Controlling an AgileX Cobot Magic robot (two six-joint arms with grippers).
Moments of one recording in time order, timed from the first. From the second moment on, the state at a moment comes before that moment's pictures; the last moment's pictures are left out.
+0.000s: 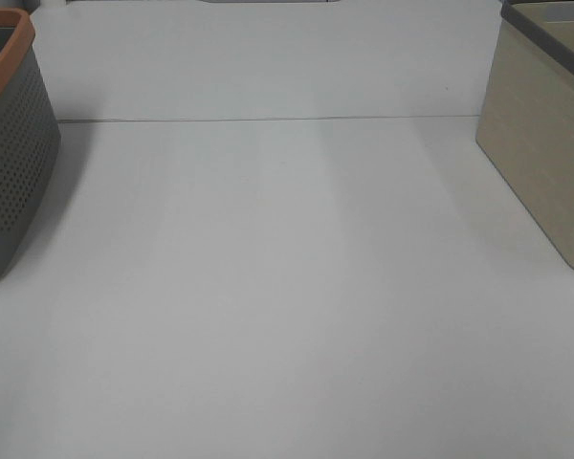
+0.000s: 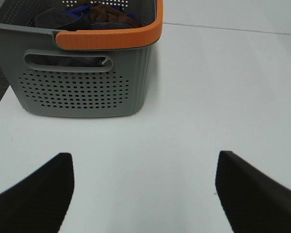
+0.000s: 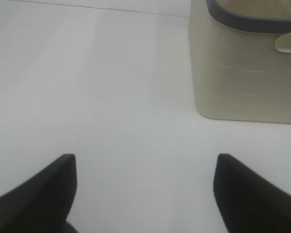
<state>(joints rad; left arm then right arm) 0.02 0.00 -0.51 -0.04 1.05 -0.07 0.12 0.00 -0.50 -0.03 1.05 -0.03</state>
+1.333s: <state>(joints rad) 0.02 0.12 -0.56 -0.01 1.03 -0.06 0.12 0.00 -0.50 -0.03 1.05 -0.03</state>
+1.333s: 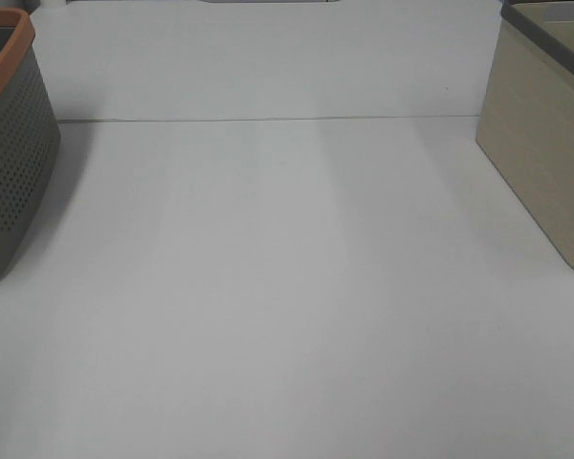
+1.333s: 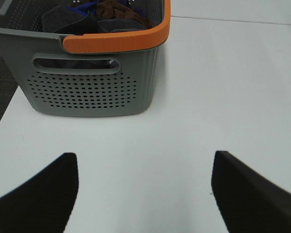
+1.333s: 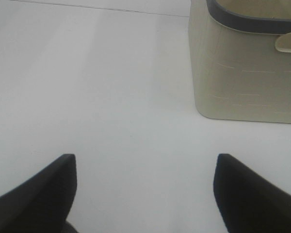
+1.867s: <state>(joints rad) 0.02 0.33 -0.69 0.00 1.00 -0.05 0.12 0.00 -0.50 -0.03 1.05 -0.03</state>
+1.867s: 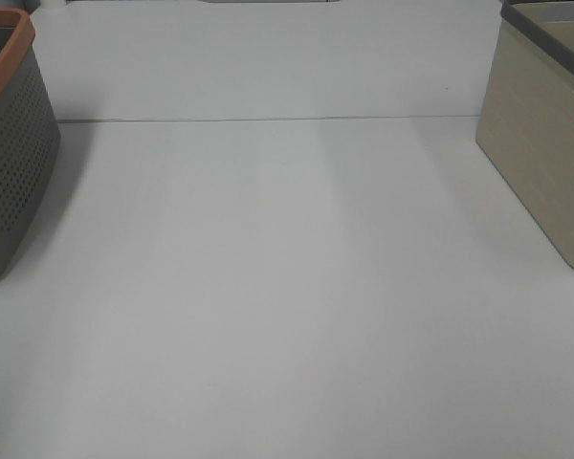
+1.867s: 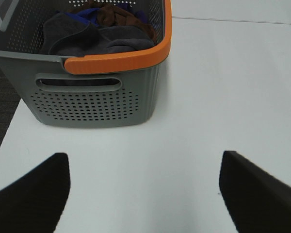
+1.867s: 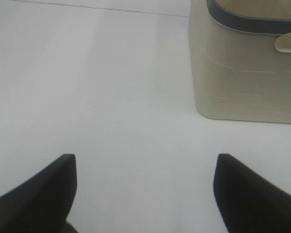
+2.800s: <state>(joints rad) 0.02 1.22 -1.33 0.07 1.10 0.08 0.12 0.00 -0.50 -0.03 1.05 -0.03</state>
